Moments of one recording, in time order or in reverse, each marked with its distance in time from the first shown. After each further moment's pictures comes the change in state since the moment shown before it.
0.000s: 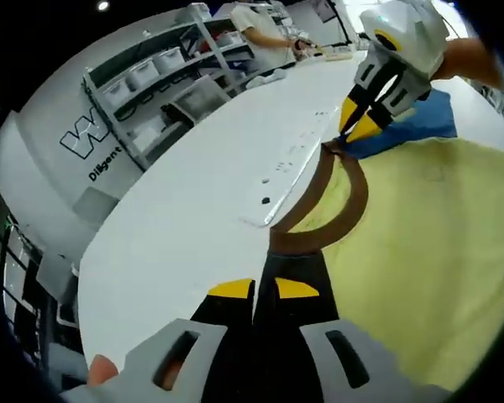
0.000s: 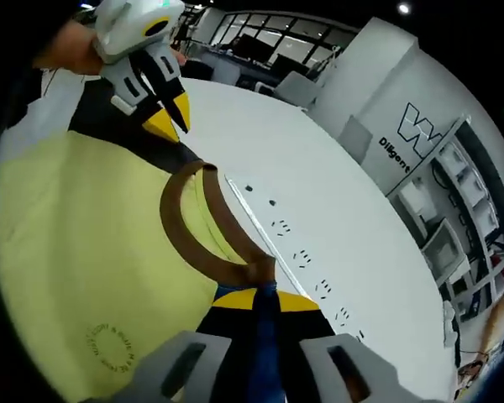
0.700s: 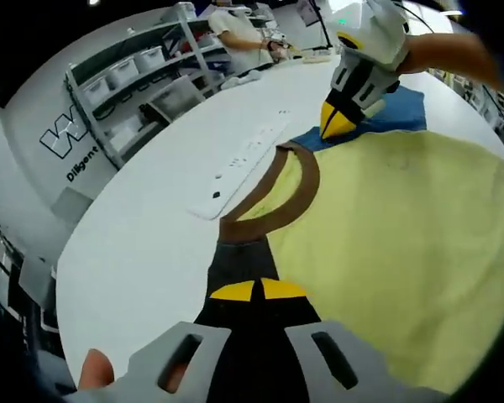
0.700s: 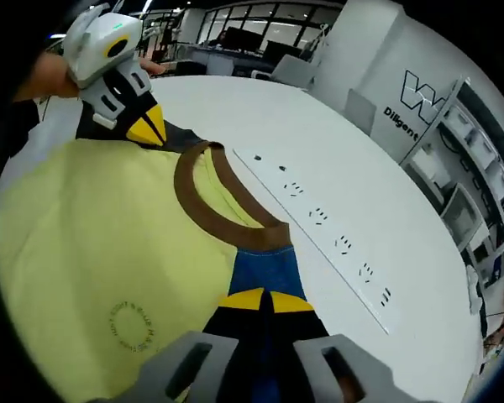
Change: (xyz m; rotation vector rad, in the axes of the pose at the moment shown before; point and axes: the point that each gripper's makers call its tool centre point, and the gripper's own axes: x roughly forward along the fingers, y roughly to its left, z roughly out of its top) left arm -0.002 -0.043 -0.010 0.030 0.019 -0.100; right arm -0.009 0.008 -0.041 0.088 0.109 0.061
